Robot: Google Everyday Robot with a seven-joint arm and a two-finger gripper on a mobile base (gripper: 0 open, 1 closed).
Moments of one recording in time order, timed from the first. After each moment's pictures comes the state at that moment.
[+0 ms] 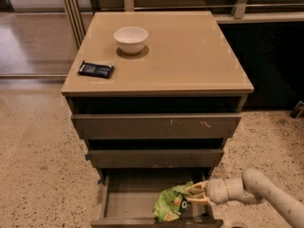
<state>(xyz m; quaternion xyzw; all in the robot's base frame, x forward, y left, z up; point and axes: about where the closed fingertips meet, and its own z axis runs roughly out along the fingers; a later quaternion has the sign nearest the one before) 0.449 -0.149 0.391 -0.57 0.54 0.44 0.44</state>
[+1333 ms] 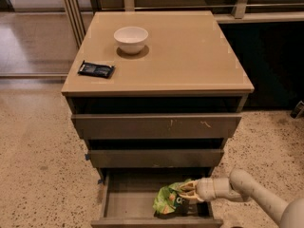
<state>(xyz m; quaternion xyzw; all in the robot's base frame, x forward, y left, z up) 0.500 -0.139 0.302 -0.59 0.58 0.36 0.43</state>
